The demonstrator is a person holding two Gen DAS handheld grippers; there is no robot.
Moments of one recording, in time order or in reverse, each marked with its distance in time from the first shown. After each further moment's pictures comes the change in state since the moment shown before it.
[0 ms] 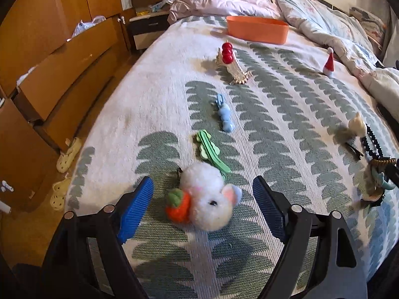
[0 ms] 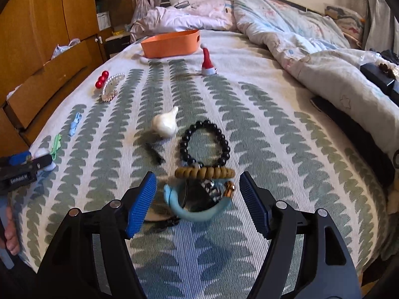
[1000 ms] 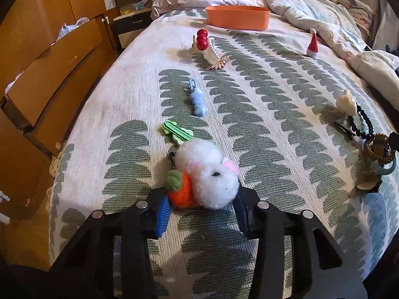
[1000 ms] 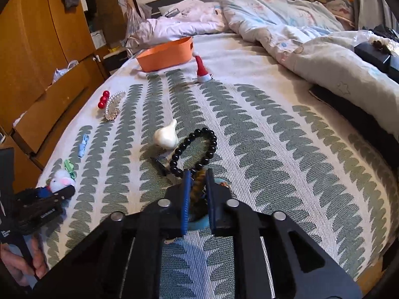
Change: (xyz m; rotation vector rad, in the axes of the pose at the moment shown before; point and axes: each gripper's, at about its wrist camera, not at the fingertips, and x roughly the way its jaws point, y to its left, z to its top) left arm 0.004 -0.020 -0.010 0.067 0.020 -0.037; right arm -0.010 -0.016 0.001 0.129 -0.017 0.076
